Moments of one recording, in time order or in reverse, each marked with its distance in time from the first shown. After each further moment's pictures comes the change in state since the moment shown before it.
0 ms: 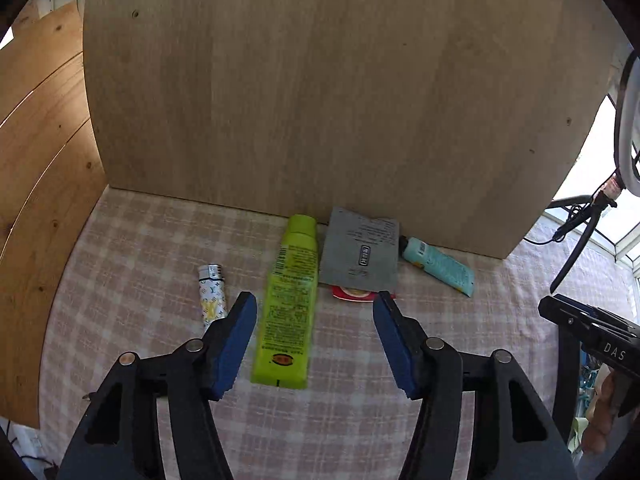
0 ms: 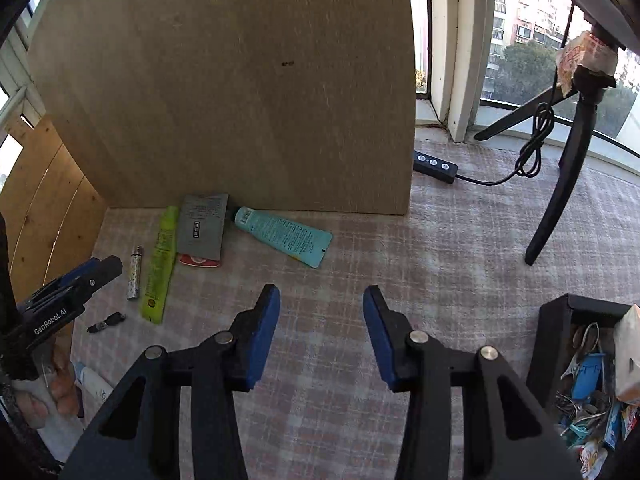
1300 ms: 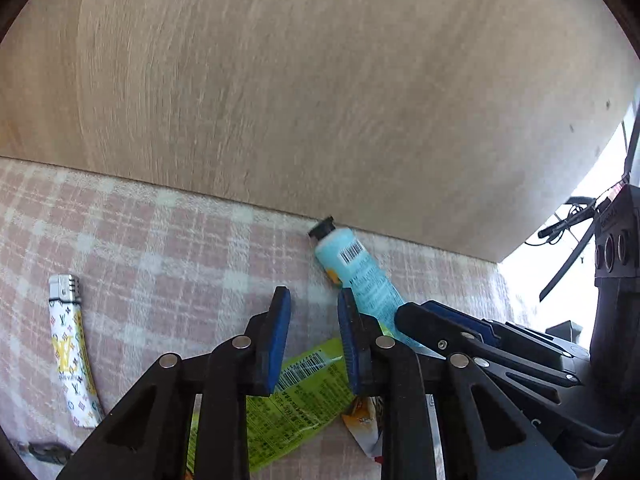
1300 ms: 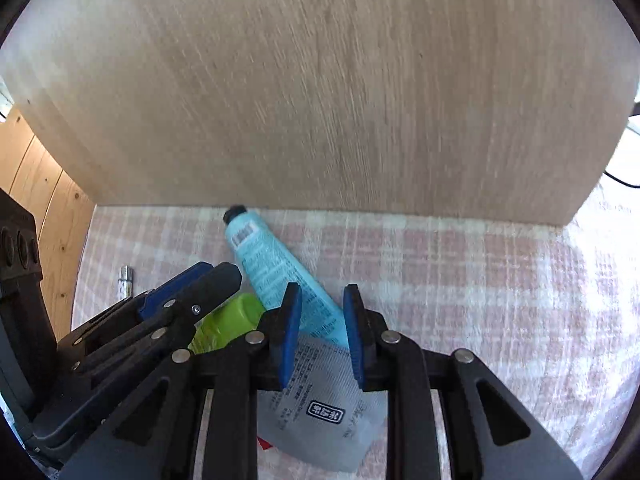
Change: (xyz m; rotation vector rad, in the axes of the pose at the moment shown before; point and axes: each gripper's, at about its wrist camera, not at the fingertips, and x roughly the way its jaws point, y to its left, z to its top) left arm 0.109 -0.048 -0.024 -0.001 0.098 -0.249; right arm 0.087 0.051 -0.017 0.011 0.091 0.084
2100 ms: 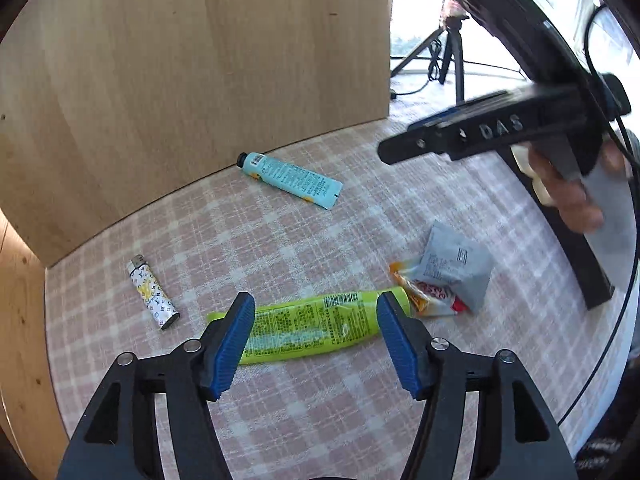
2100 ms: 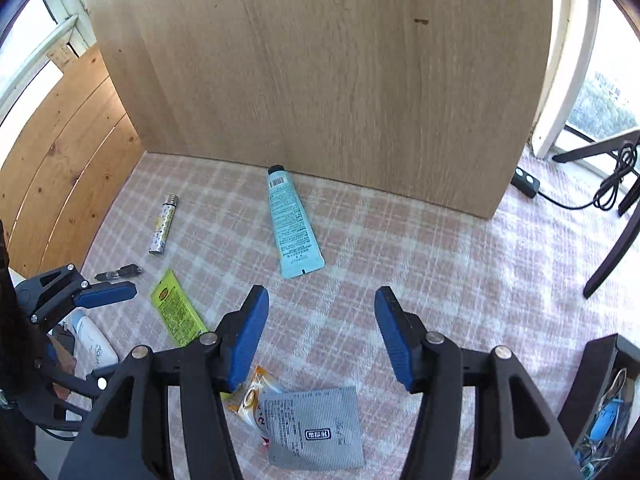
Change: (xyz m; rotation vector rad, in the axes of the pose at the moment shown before) left arm -0.109 -0.048 -0.096 0.672 0.059 0.068; right arm -0.092 -0.007 -0.017 -0.246 -0.039 0.004
